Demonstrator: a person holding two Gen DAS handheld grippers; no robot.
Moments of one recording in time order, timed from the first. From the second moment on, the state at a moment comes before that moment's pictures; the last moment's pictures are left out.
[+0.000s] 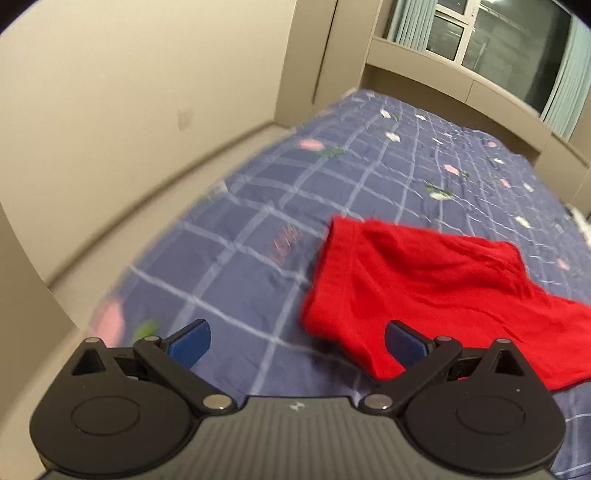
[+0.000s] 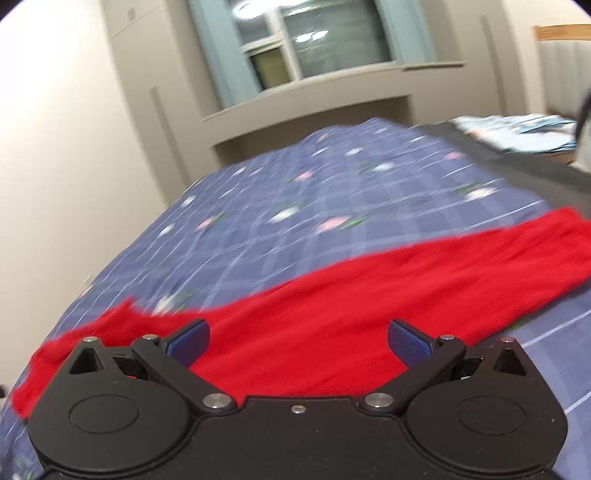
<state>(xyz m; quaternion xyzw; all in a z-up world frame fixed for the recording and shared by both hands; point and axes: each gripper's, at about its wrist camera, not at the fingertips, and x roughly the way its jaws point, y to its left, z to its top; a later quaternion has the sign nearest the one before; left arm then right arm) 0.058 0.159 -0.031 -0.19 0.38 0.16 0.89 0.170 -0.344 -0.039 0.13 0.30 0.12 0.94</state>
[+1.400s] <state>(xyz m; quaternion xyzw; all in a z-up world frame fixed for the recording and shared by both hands) 0.091 0.145 -0.012 -0.13 0.35 0.15 0.92 0.188 -0.122 -0.047 -0.02 0.35 0.25 0.90</state>
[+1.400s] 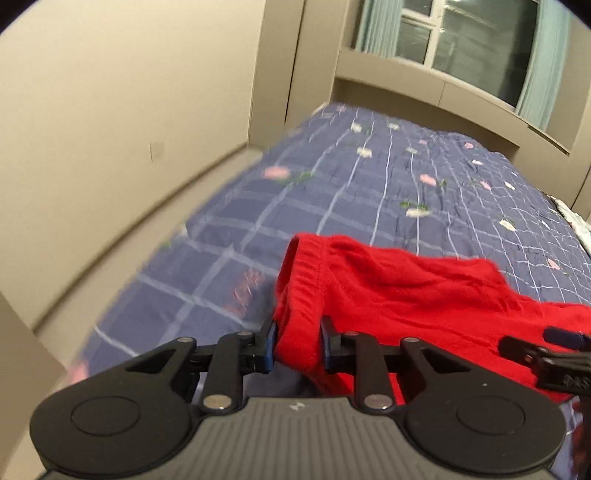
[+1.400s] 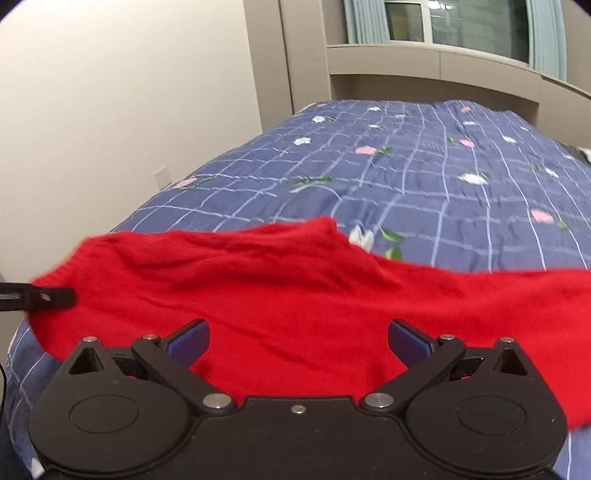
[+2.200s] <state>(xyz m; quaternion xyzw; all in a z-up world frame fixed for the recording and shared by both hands) 0.080 0.213 -0.039 -0.19 0.40 0.19 0.87 0.206 -0.062 -0.054 -0.04 0.35 0.27 0.89</state>
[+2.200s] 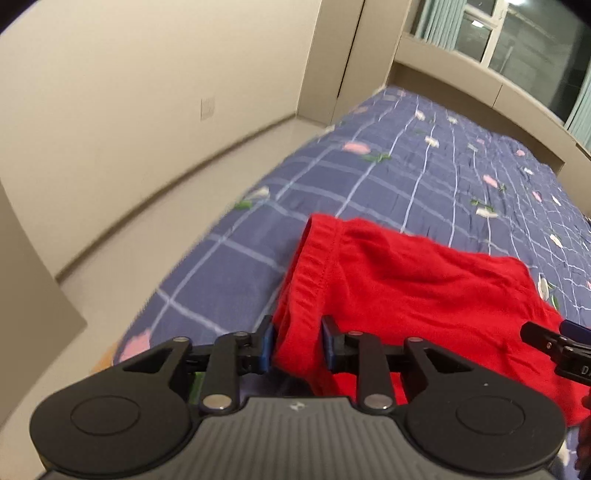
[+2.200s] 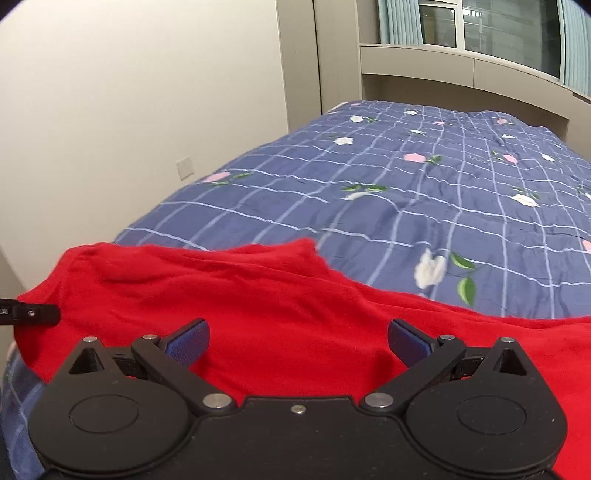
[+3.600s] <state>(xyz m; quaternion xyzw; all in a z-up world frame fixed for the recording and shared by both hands) 0.113 0.178 -0.051 -0.13 0.45 0.20 0.86 0.311 -0.045 -0.044 -0.03 0.37 0.38 0.85</state>
